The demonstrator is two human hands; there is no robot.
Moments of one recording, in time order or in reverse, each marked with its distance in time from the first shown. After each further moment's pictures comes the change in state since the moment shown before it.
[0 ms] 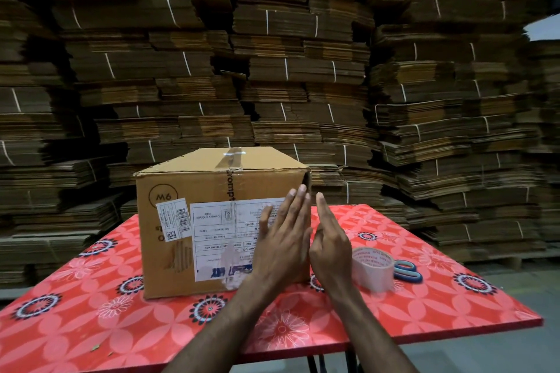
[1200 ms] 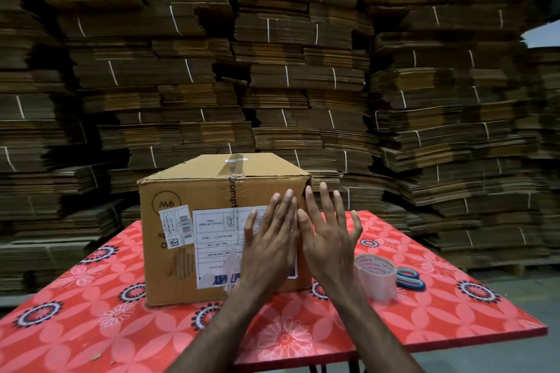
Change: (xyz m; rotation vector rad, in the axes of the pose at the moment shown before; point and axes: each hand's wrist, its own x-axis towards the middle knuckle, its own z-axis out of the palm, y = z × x) left_hand -0.007 -0.025 0.002 0.020 0.063 -0.050; right_hand 0.017 -0.019 -0.001 -0.438 0.012 -0.066
